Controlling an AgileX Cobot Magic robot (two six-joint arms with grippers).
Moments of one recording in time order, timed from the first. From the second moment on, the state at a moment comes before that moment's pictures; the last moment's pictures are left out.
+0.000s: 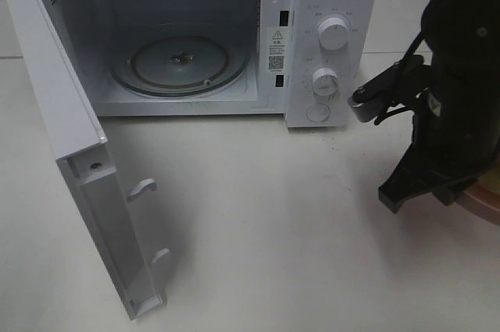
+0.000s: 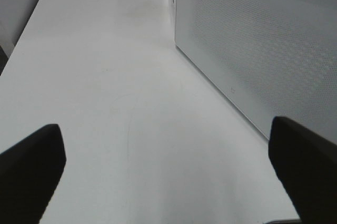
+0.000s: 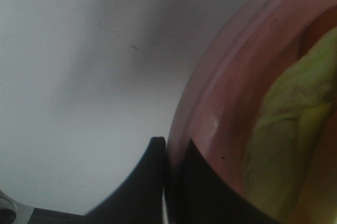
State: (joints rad) left arm 0.01 0.00 -0.50 -0.07 1.03 0.06; right arm 0.57 1.59 -0.92 -0.39 0.99 0.26
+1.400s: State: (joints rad) left arm 0.01 0.00 -0.50 -0.07 1.03 0.06; right arm 0.94 1.59 -0.92 -0.44 0.90 -0.07
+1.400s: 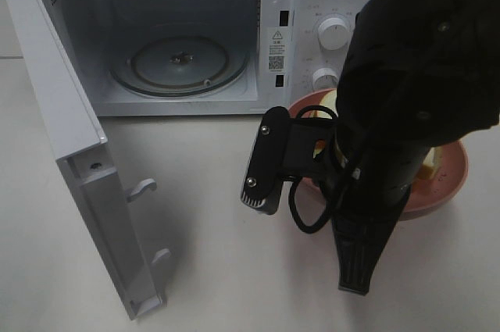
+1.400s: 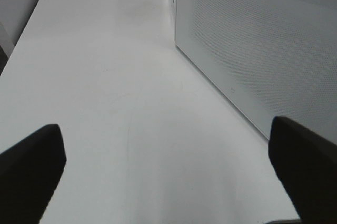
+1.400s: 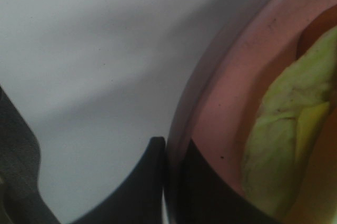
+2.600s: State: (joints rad) left arm 0.01 0.00 -0.50 -0.07 1.03 0.06; right arm 0.82 1.59 -0.92 -0.39 0.67 -0.87
